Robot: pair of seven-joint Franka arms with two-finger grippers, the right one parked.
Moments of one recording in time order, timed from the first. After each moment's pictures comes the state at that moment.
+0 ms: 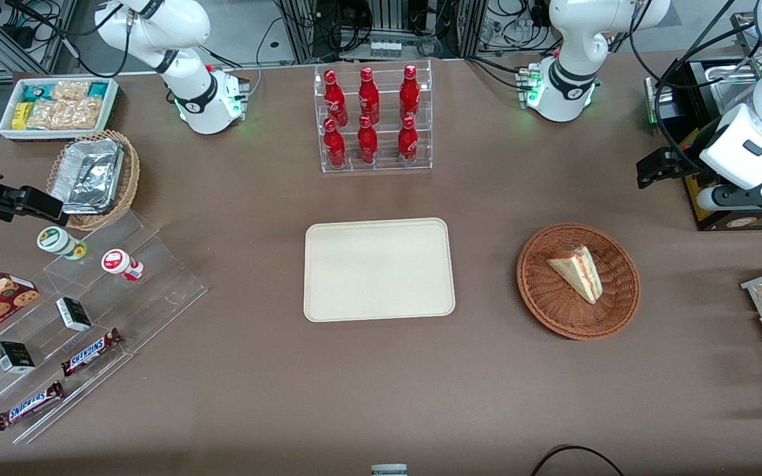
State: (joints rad) arm -0.03 0.01 -0.08 -1.56 0.00 1.44 -0.12
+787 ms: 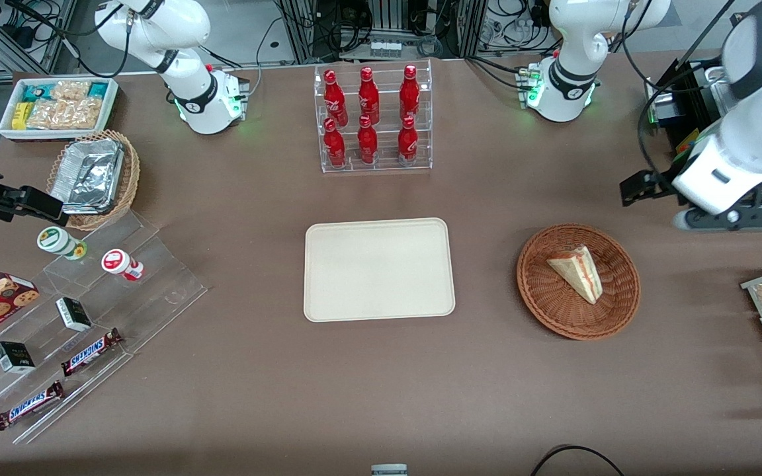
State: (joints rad) arm -0.04 0.02 -0.08 -1.73 0.00 1.61 -0.12
